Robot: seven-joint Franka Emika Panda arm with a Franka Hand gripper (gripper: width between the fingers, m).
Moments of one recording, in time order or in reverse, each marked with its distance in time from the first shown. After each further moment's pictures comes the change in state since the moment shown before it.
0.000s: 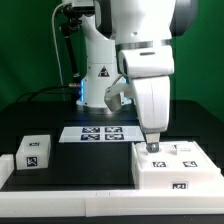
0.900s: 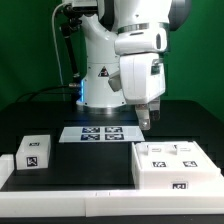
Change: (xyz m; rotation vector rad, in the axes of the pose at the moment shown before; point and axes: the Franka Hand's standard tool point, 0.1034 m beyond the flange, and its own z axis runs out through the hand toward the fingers) arm 0.006 -0.038 -0.014 -0.077 0.020 0.293
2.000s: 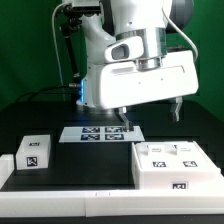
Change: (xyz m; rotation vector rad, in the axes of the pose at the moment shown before) arm -0.002 -0.015 0.007 0.028 0.031 0.877
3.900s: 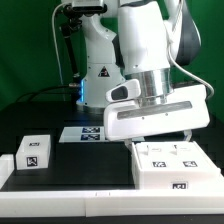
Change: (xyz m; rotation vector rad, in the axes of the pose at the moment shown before) arm -0.034 -0.027 0.068 0.023 0.022 0.387
